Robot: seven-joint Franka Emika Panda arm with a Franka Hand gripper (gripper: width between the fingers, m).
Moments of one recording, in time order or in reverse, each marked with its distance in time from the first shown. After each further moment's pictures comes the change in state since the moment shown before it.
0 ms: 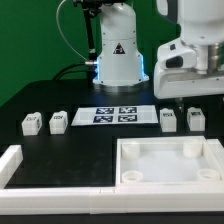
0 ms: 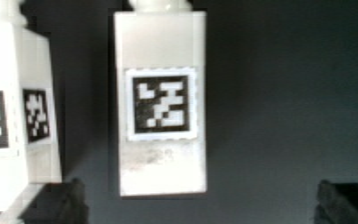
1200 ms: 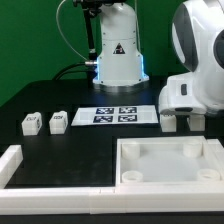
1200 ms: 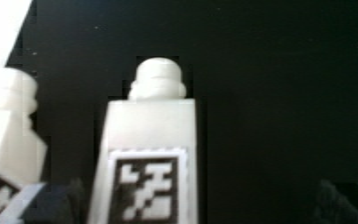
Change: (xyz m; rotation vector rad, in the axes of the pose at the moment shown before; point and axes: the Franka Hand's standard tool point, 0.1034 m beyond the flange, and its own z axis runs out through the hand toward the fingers) arm -0.015 -0.004 0.039 -0.052 -0.479 0.015
